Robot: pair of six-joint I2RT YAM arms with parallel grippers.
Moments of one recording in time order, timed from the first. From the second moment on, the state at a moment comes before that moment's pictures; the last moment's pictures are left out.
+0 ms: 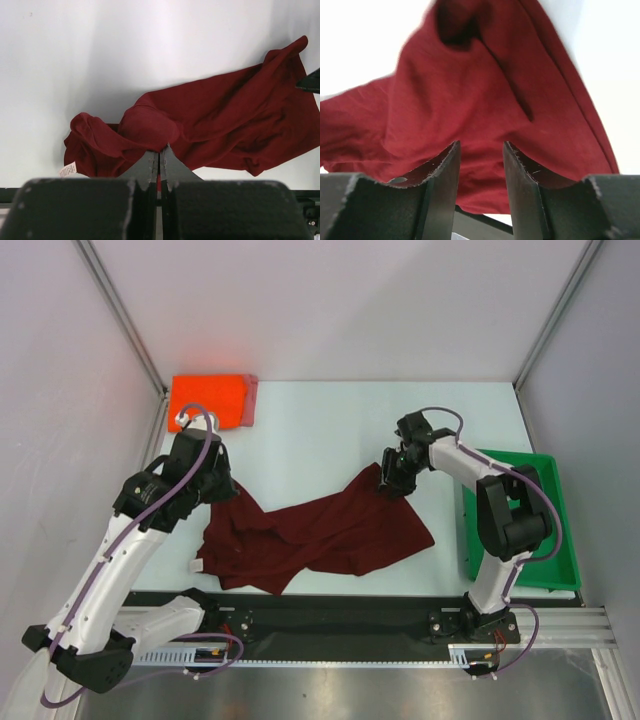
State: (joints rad) left arm -0.49 1.01 1.32 -1.11 -0.28 -0.52; right arm 0.35 1.83 1.30 -0.68 -0.31 0.52
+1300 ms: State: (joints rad) left arm -0.49 1.02 1.32 -1.11 -0.28 -0.51; right arm 0.29 1.78 1.09 -0.48 -0.32 0.71
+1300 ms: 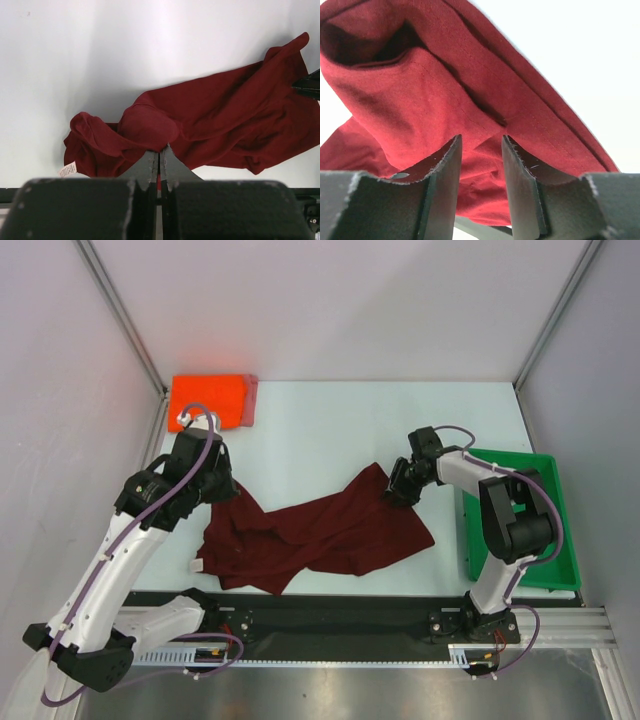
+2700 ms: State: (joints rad) left arm -0.49 0.98 1.34 -1.11 -0.27 -0.52; right arm 0.28 1.73 1.29 -0.61 -0.28 0.66
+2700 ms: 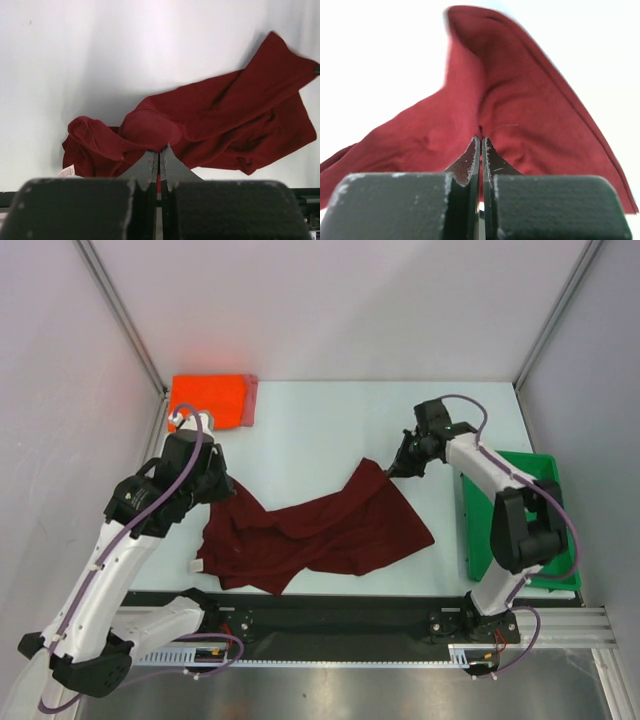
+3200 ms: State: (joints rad) left arm -0.49 0.75 1.46 -1.17 -0.27 -0.59; right arm 0.28 1.07 1.45 -1.00 -0.26 0.58
